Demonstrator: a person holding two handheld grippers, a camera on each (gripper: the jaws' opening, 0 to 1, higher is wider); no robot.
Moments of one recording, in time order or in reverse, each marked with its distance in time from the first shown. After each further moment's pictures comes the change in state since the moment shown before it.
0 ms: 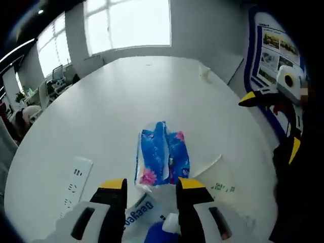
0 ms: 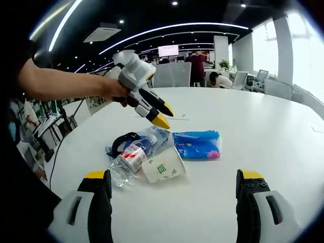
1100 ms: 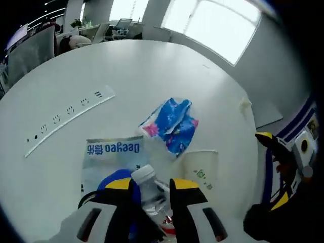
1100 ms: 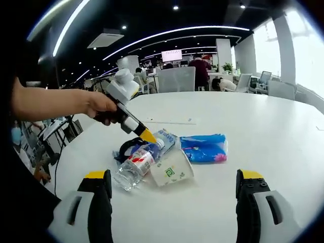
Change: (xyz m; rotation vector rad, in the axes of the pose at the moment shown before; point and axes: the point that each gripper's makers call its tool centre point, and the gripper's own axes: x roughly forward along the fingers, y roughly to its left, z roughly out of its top) left arm -0.030 -0.042 -0.059 -0.631 0.091 0.127; right arm -0.005 0.014 0.005 0.015 -0.043 0.047
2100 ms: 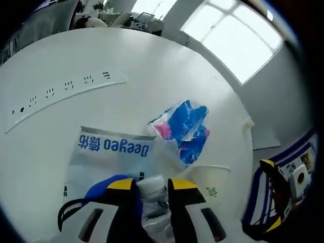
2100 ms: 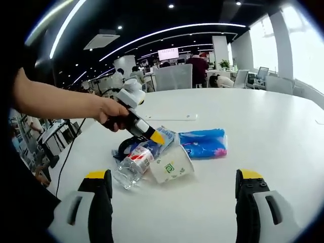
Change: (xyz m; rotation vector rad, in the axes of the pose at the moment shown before) left arm 0.043 0.022 0.000 -0.182 0.010 -0.077; right arm 0.003 -0.005 -0.008 0.038 0.009 -0.019
